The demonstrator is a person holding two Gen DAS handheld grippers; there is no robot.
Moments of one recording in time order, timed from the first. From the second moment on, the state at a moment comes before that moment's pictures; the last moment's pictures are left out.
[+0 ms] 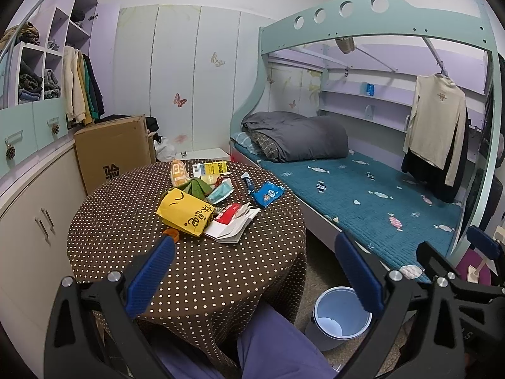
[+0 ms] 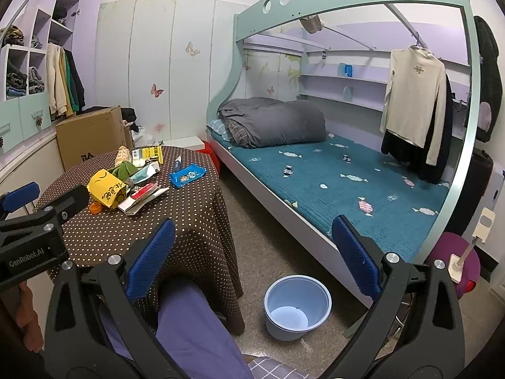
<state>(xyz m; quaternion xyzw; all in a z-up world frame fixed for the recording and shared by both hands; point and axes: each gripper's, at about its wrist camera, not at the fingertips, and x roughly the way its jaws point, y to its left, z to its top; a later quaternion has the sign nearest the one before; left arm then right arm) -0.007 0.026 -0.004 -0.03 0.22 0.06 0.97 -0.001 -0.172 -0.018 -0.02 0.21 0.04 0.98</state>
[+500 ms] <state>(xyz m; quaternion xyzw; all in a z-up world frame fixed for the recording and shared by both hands) 0.002 0.044 -0.008 -0.04 0.23 0.07 0.97 0.020 -0.163 -0.023 -0.01 0.23 0.04 0.97</state>
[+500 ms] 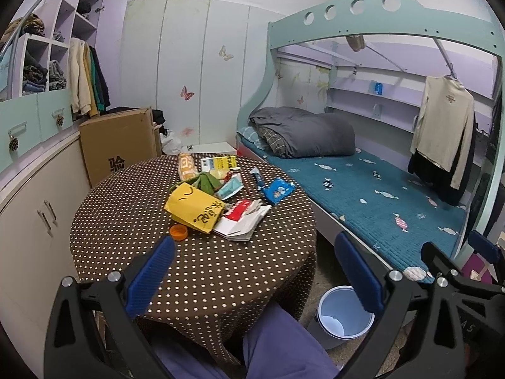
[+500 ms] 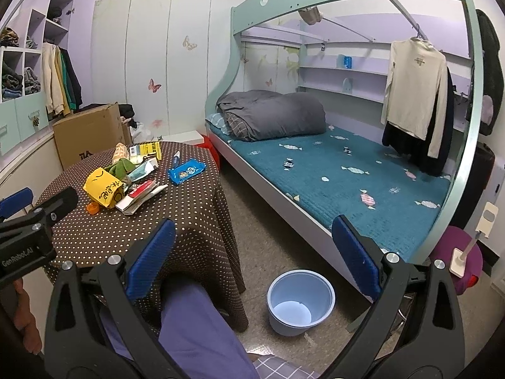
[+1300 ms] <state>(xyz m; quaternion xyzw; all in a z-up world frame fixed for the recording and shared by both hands) 0.073 0.128 -0.038 -0.06 0.31 0.13 0.94 0.119 -0.077 -0.052 -0.04 0.31 0.11 0.94</state>
